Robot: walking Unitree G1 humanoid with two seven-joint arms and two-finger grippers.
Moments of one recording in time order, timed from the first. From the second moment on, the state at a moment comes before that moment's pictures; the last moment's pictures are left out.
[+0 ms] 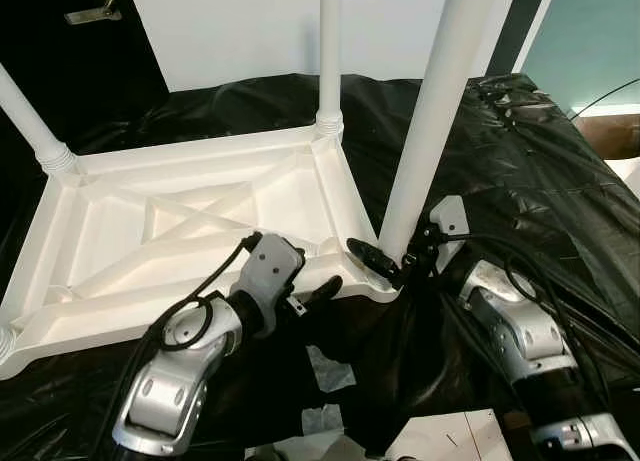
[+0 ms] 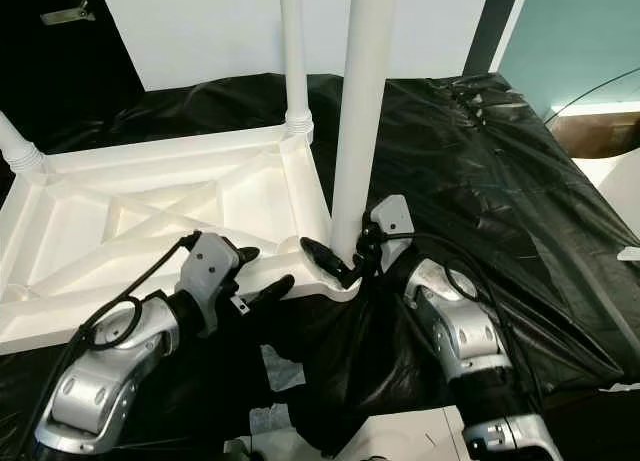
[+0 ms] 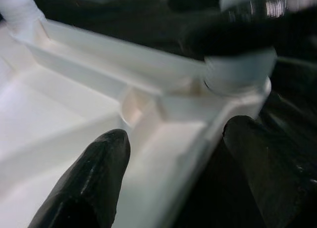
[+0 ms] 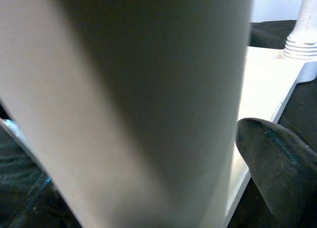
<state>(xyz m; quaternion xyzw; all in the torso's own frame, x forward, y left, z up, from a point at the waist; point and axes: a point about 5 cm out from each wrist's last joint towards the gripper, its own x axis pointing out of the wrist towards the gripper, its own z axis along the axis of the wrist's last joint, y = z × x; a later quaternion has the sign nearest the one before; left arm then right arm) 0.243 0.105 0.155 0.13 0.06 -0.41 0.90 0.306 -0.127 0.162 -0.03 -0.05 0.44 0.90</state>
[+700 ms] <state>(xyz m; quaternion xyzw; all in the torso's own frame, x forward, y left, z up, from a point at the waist) 0.240 0.082 0.145 0.11 0.04 -0.41 0.91 0.321 -0.124 0.159 -0.06 -0.04 0.52 0.85</state>
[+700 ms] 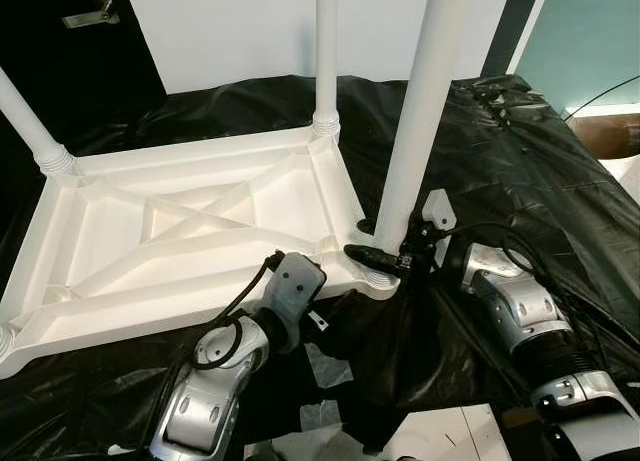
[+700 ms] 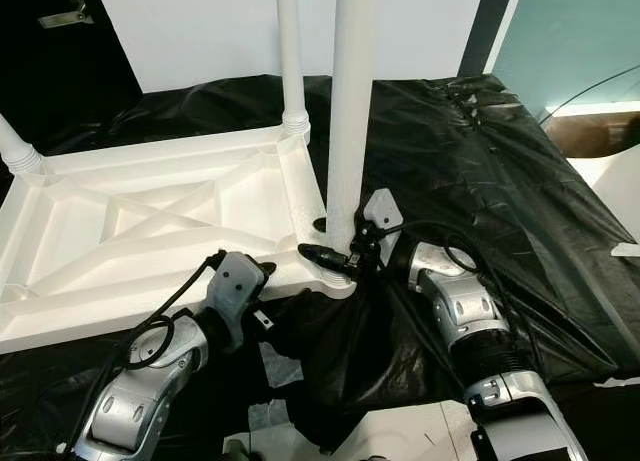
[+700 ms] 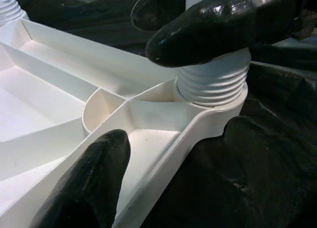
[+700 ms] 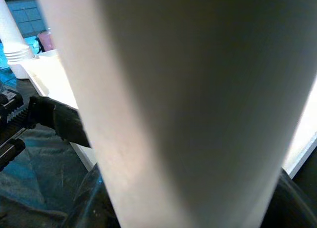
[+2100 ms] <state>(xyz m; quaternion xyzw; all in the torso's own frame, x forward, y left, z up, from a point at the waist) 0.240 0.093 0.154 0.10 0.01 -0.36 0.93 0.334 -0.093 0.146 0.02 -0.05 0.14 0.99</state>
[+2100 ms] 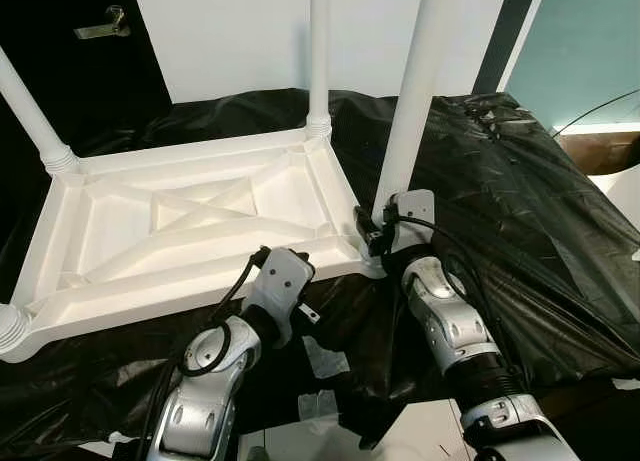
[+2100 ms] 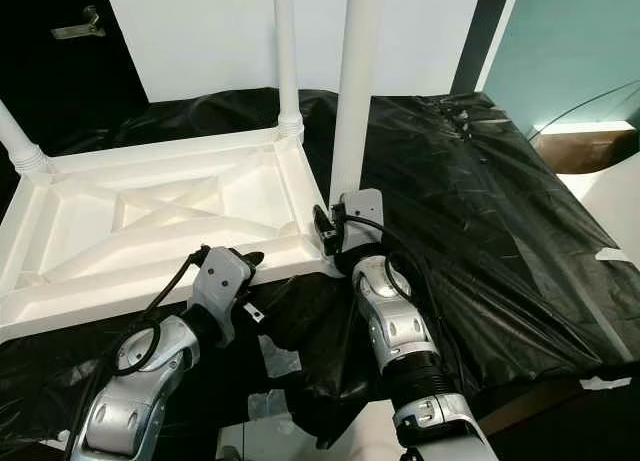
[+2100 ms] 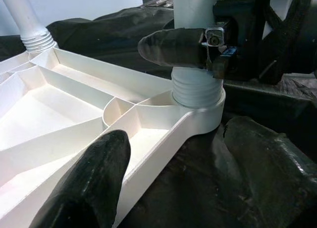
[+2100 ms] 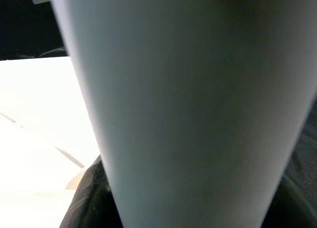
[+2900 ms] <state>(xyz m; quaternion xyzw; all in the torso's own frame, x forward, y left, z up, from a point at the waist) 0.244 0.095 0.160 0.11 0.00 -0.36 0.93 0.337 -0.122 0.153 -0.01 -0.07 0.33 0.94</state>
